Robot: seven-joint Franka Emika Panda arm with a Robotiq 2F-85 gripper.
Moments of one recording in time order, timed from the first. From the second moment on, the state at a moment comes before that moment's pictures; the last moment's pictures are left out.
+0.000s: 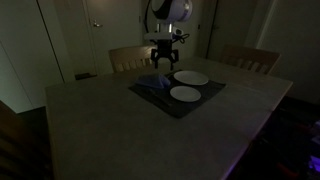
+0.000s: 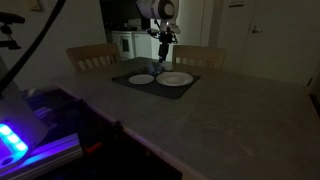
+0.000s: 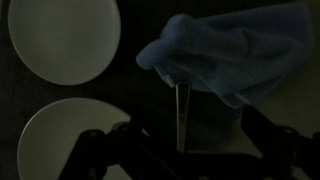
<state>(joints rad) 0.10 0.80 -0.05 -1.43 0.16 2.10 1.12</state>
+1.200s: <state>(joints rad) 0.09 0.92 -0.07 -1.33 0.17 2.11 1.50</state>
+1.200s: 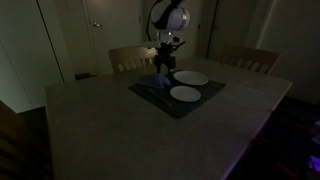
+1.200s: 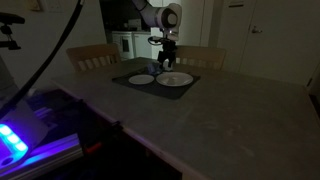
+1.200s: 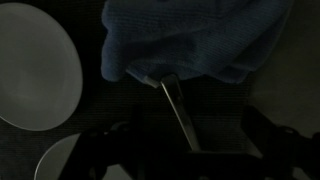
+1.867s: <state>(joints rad) 0.10 0.92 -0.07 -1.33 0.17 2.13 1.52</state>
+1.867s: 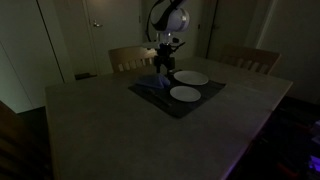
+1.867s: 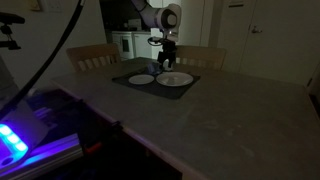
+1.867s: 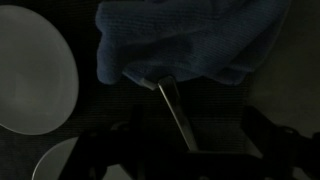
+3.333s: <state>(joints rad) 0.10 0.98 -0.11 -1.34 0.13 2.40 1.56</state>
